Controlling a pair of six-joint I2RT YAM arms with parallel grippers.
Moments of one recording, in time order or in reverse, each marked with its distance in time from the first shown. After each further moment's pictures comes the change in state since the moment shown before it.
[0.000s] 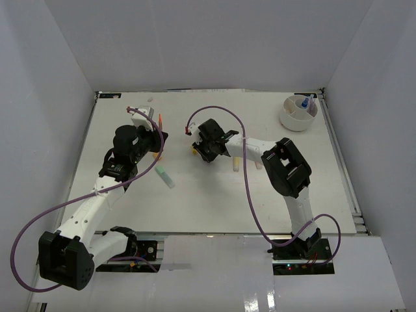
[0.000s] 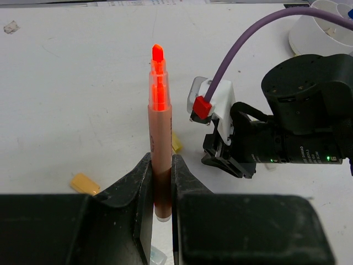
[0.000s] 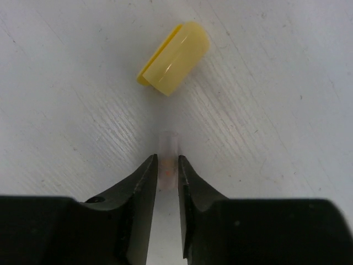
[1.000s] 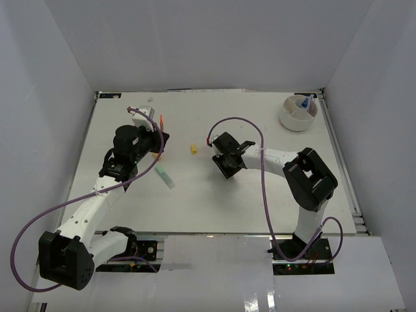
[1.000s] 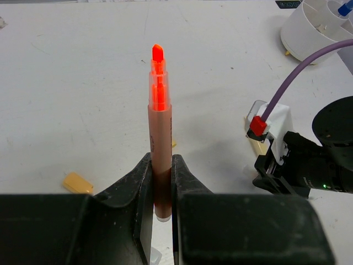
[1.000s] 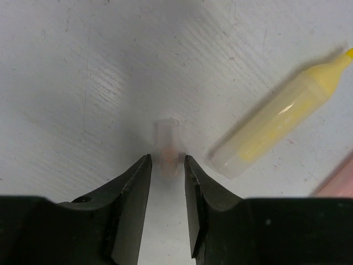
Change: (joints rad) left arm 0.000 0.001 0.000 -0.003 0.030 -0.011; right arm 0.012 -0.280 -0.345 -0.128 0.187 0.220
